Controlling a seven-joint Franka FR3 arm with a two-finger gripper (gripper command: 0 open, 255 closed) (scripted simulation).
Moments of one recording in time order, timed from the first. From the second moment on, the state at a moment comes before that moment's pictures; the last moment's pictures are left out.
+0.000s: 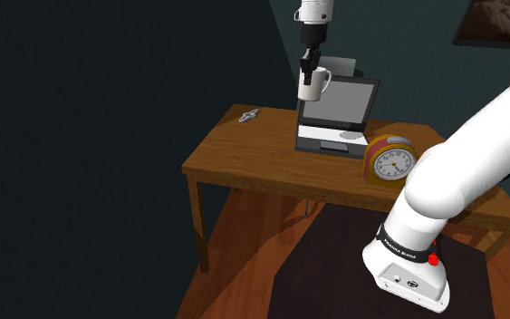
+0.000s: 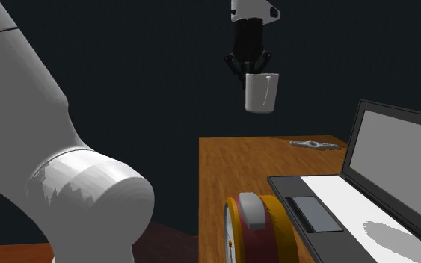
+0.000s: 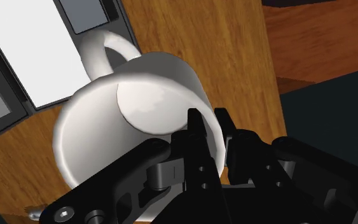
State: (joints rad) arm -0.13 -0.34 -0.14 -1.99 -0.11 1.63 -0.37
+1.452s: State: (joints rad) arm -0.33 -0.90 -0.39 -2.32 -0.37 1.47 -0.74
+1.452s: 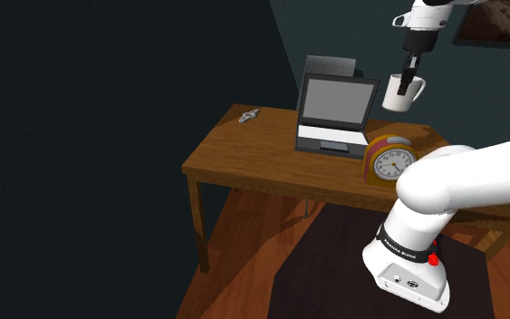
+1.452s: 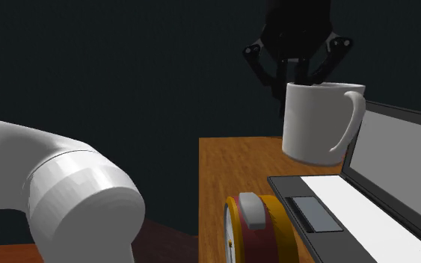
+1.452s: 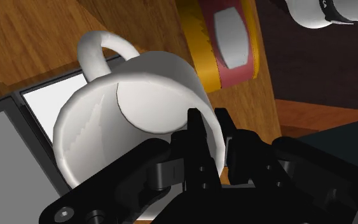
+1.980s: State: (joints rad) arm -0.40 -1.00 -0.53 -2.30 -0.51 1.41 -0.92
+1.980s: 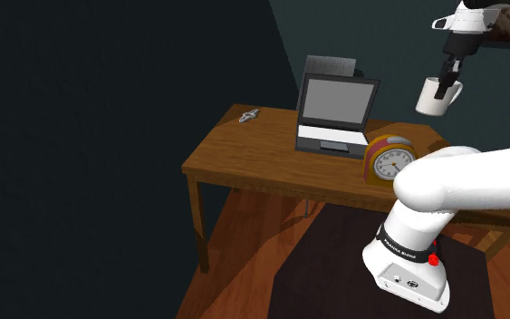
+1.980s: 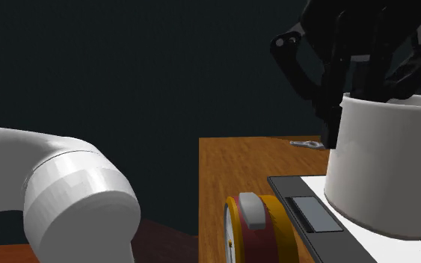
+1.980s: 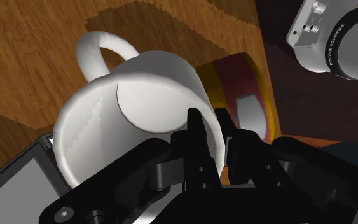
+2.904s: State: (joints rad) arm -0.46 -1.09 -0.67 -2.38 -0.65 1.45 -1.04
